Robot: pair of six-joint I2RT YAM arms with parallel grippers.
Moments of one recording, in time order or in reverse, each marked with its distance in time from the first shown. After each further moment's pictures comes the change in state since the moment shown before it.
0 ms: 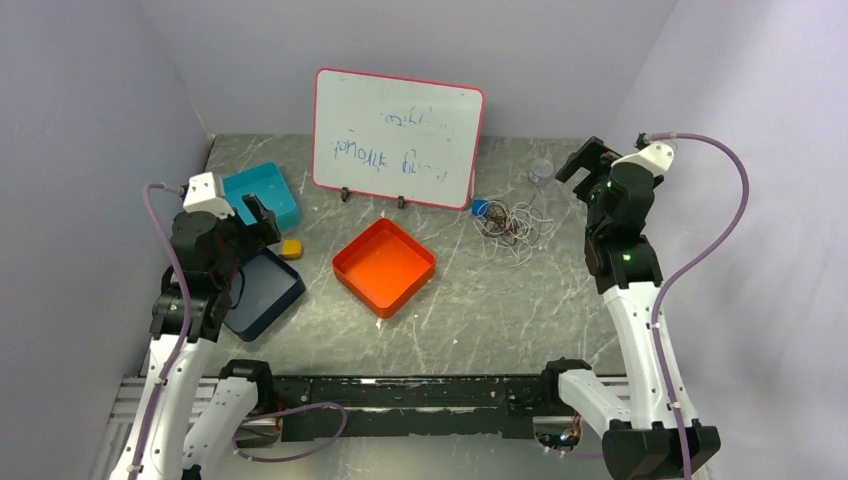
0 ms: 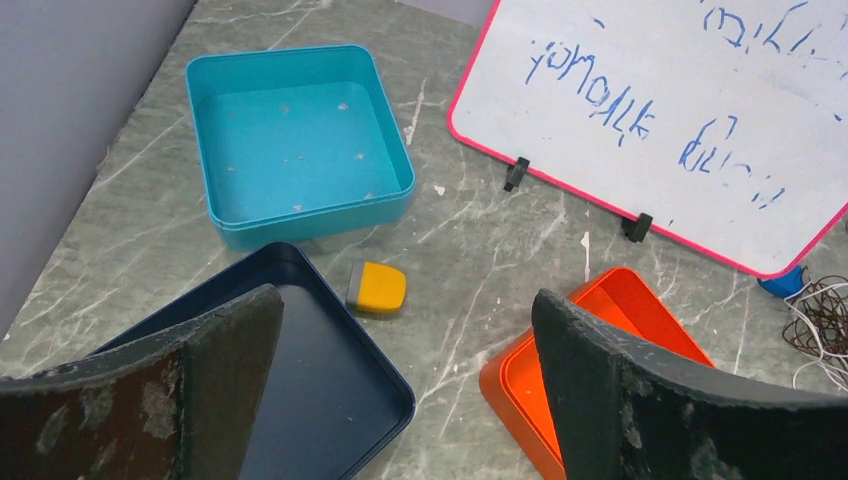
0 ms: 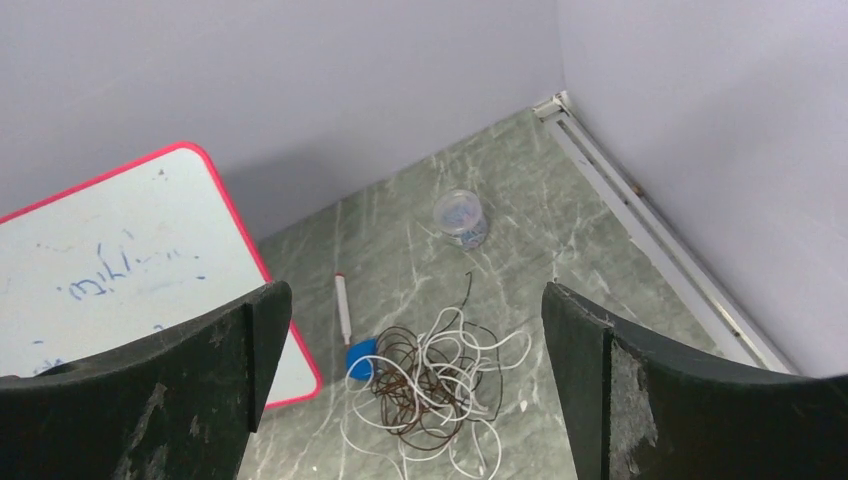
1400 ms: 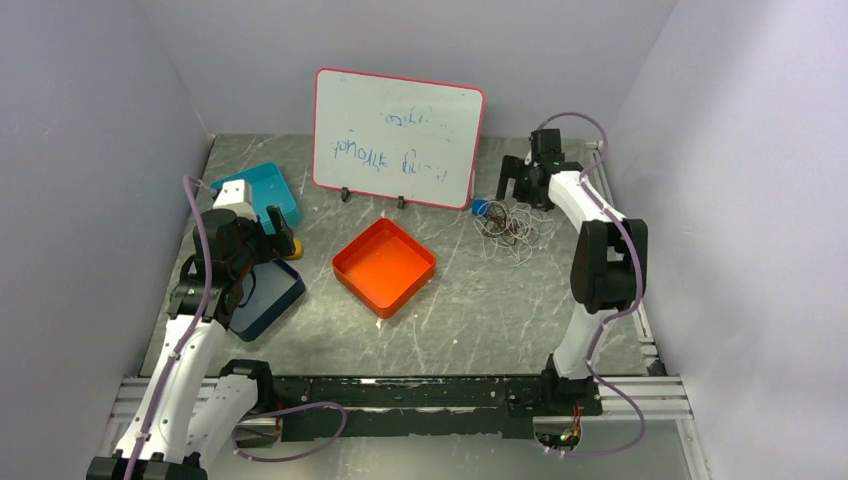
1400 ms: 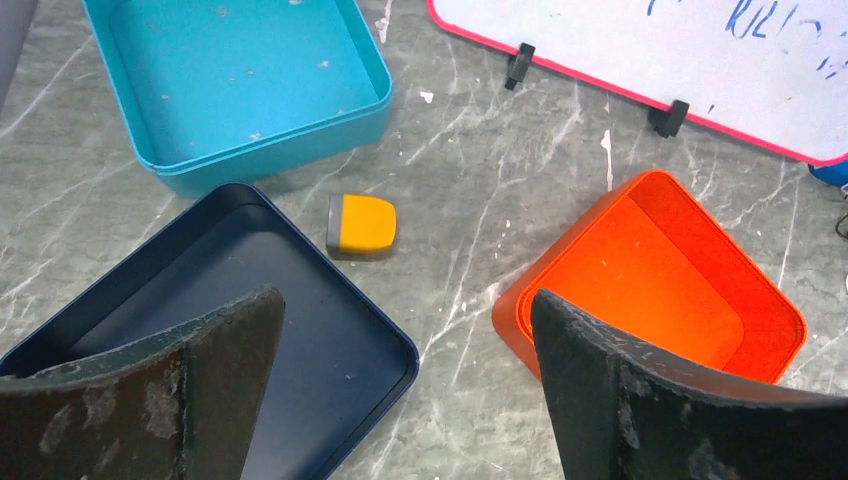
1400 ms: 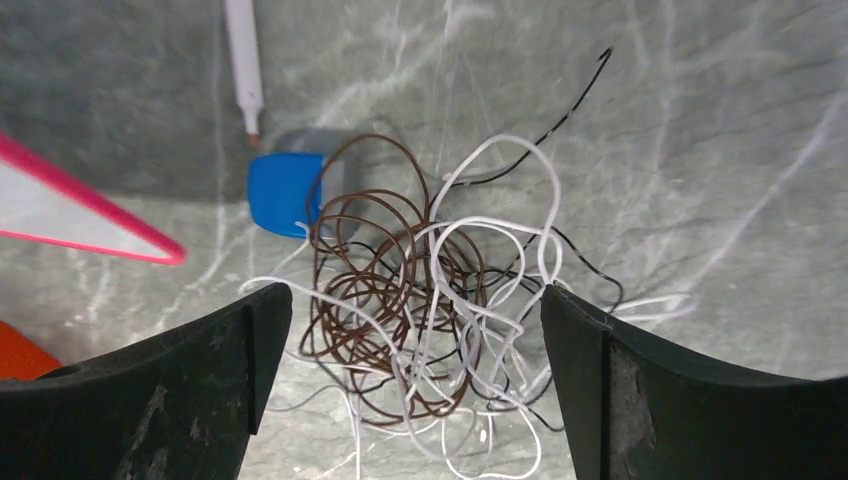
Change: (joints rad) left arm 0.000 0.083 -0.097 0.017 0.110 0.051; right arm 0.008 0.887 0.338 -0.228 -0.365 -0.125
